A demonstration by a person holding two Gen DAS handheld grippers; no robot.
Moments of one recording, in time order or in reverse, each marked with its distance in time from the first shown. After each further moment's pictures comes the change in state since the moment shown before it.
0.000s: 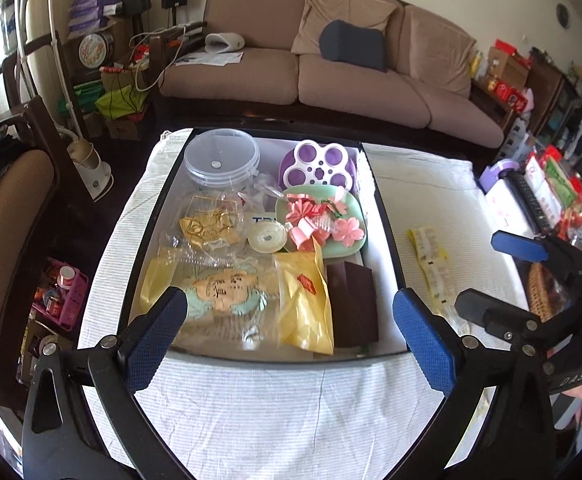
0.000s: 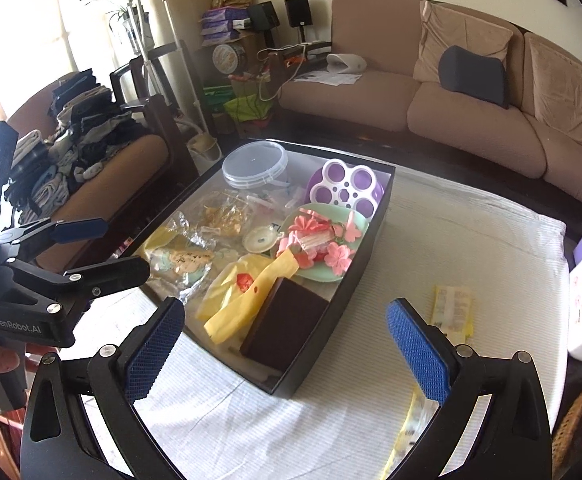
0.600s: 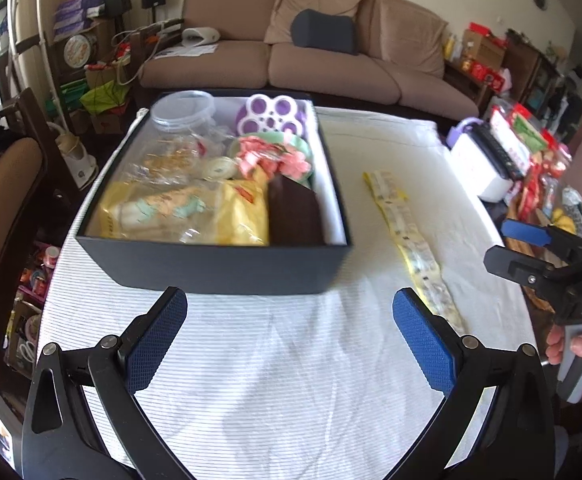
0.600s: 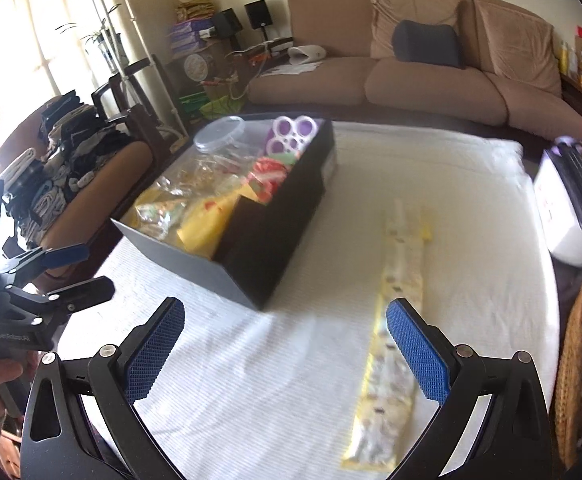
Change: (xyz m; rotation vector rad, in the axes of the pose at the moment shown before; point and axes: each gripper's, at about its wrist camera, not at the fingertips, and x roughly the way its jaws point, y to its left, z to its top) left arm -0.024 -0.064 -0.105 0.060 0.001 -0.050; right arm -0.067 -0.055 -0.112 0.146 -0.003 -0.030
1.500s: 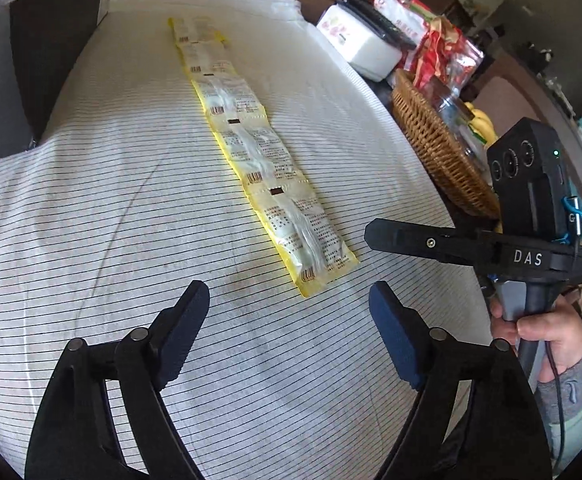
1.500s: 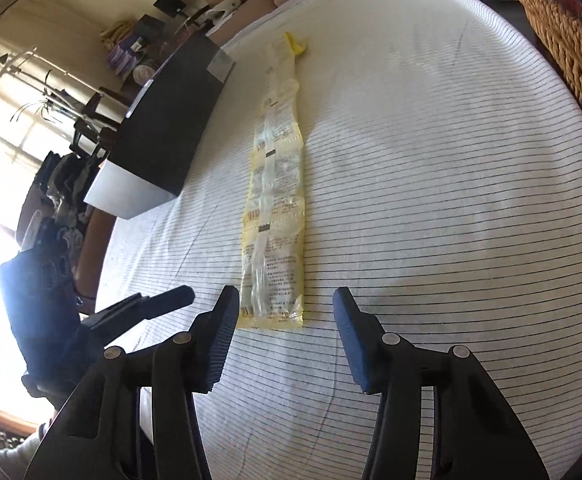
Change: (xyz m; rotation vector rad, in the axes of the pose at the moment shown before) left arm 0.123 -0.157 -0.123 0.080 0.246 -0.447; right arm 0.013 -0.146 -0.163 0.439 0.161 0.221
